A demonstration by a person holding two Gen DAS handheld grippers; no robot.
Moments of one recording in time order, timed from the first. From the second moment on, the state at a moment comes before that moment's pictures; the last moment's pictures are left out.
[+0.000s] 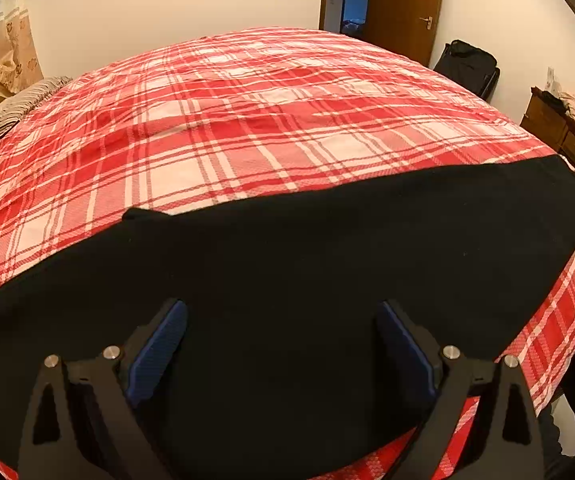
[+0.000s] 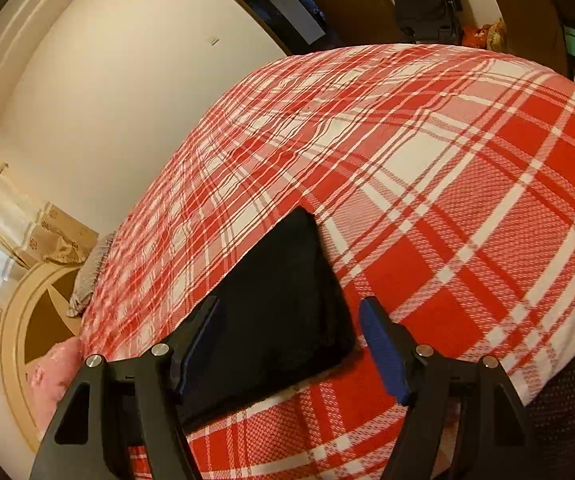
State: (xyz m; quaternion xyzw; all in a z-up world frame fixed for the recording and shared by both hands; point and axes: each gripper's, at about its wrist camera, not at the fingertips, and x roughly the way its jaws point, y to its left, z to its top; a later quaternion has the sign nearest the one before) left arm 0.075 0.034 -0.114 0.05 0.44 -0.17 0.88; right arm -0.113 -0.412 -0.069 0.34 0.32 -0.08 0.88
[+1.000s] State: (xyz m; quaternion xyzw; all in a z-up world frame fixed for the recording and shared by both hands) left arm 0.064 0.050 -0.104 -0.04 0.45 -0.23 0.86; right arm -0.017 -0.190 -0.013 0.17 0.35 0.14 0.91
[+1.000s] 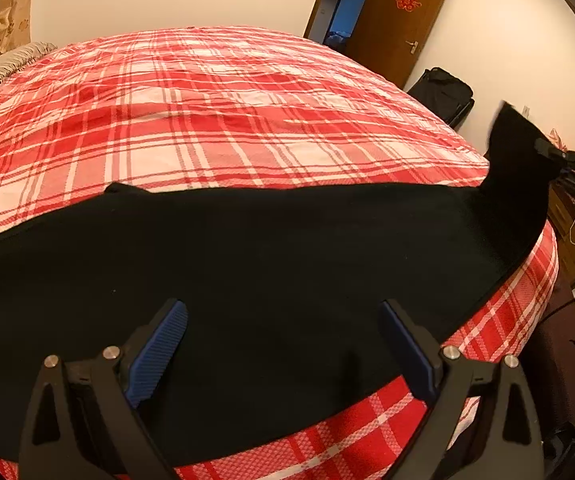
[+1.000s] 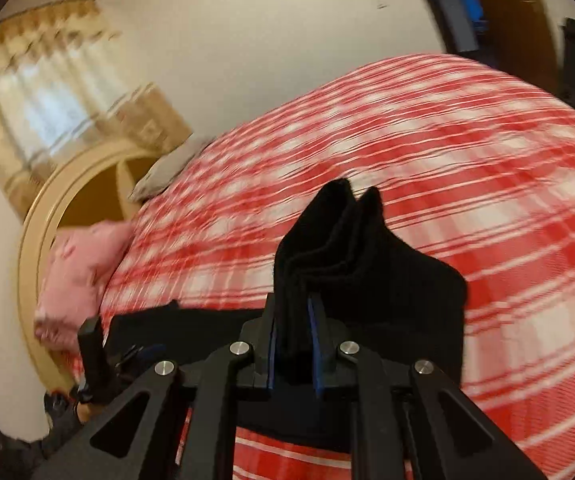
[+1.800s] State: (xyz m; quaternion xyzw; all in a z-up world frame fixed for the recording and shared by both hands) left arm 0.078 0.024 -0.100 -0.05 0.45 -0.26 0.85; right arm 0.001 -0.048 -0.121 0.00 0.46 0.26 0.85
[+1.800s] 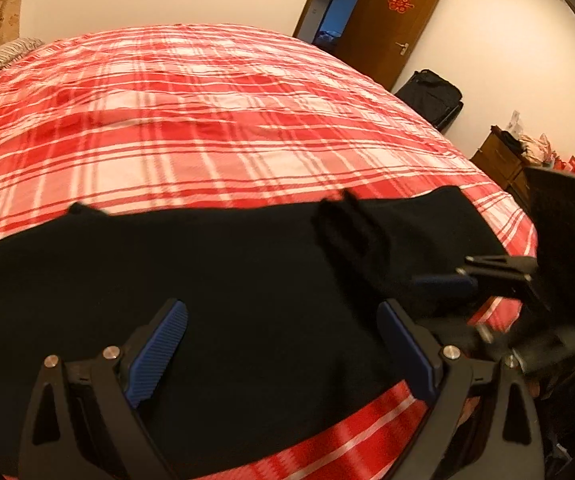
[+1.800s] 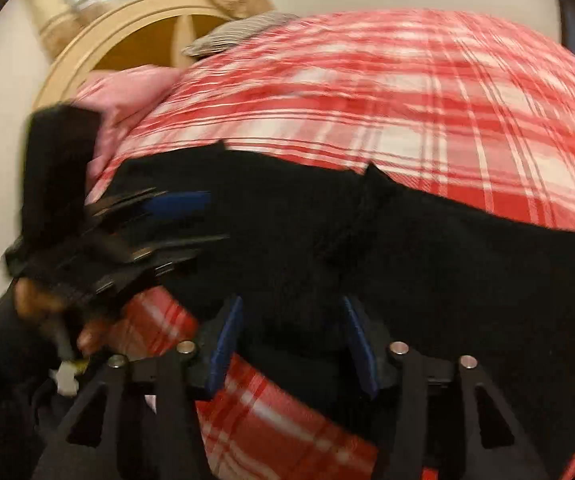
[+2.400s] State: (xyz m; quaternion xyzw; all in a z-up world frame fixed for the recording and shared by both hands) left arm 0.106 -0.059 -0.109 -0.01 0.49 -0.28 0.83; right arm -0.053 -0.190 -0.088 0.17 0.27 0.16 0.93
